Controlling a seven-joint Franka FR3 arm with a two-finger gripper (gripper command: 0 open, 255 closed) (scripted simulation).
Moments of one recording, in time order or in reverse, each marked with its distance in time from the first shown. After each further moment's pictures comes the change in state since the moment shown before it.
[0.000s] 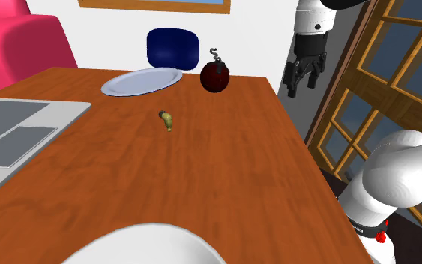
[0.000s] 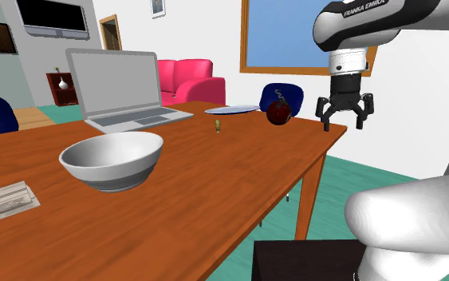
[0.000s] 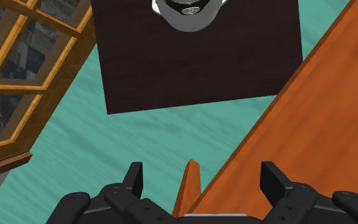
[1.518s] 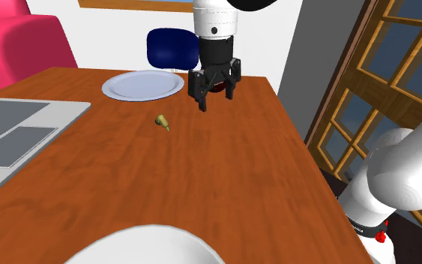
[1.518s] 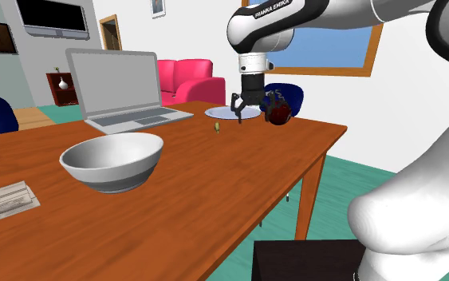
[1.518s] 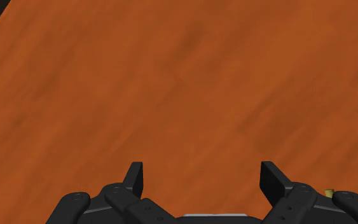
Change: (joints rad) arm 0.129 0.465 0.367 0.370 0.134 0.192 0.355
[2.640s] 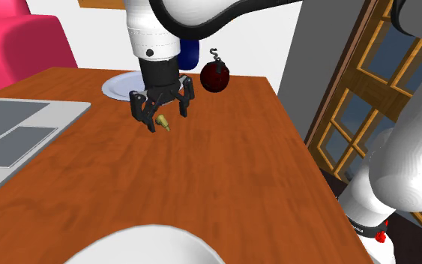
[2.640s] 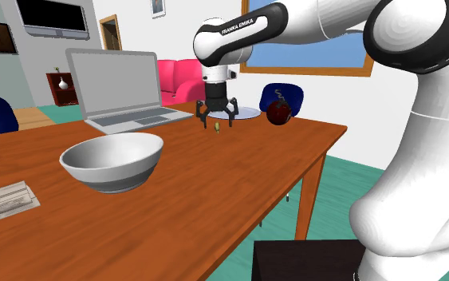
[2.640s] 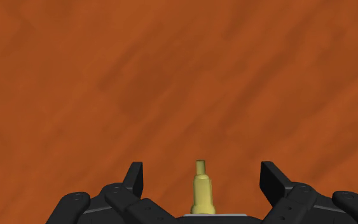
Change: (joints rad) arm 0.070 0.324 0.151 0.242 -0.136 0.094 0.202
